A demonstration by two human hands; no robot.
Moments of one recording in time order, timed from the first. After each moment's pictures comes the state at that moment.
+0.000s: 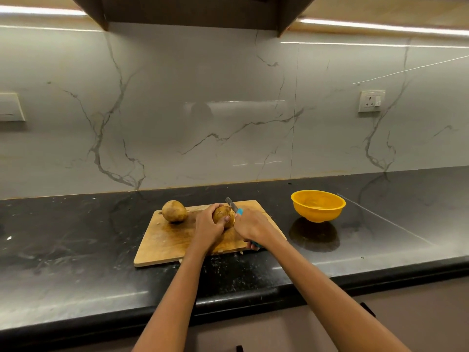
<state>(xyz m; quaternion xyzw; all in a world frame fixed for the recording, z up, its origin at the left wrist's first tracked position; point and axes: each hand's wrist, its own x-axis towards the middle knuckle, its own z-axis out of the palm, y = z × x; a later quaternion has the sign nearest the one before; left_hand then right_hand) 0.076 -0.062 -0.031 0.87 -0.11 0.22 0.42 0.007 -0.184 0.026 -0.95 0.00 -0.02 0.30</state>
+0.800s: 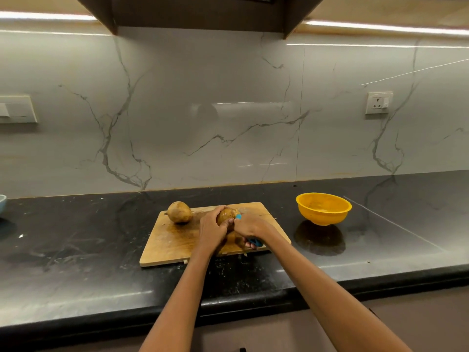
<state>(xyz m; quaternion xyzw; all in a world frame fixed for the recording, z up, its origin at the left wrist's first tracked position) 0.072 -0.063 -0.032 0.87 -0.10 0.20 0.45 0.026 -0.179 0.029 -0.95 0.00 0.08 0.31</state>
